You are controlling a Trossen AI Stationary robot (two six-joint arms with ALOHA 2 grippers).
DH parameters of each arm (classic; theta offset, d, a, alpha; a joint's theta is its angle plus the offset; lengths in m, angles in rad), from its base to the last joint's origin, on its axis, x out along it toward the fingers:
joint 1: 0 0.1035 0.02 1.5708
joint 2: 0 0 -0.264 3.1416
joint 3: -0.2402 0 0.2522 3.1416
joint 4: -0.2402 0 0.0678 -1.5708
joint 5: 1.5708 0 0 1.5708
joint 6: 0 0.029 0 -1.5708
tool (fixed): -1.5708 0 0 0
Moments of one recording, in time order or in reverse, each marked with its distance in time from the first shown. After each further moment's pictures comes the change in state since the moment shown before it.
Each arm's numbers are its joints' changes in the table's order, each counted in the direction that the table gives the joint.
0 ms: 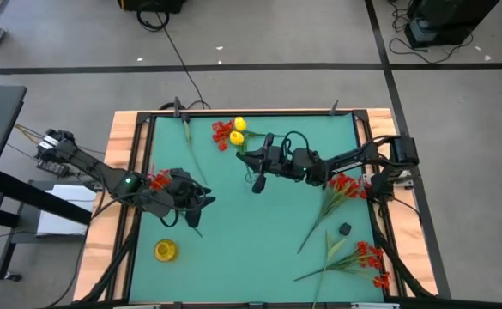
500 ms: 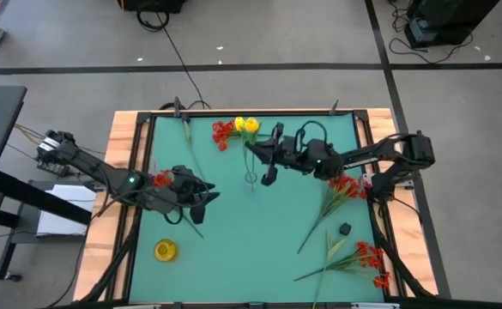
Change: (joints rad) left arm 0.036 -0.029 0.000 0.073 0.029 0.054; right arm -0.034 0.132 0.018 0.006 0.079 0.001
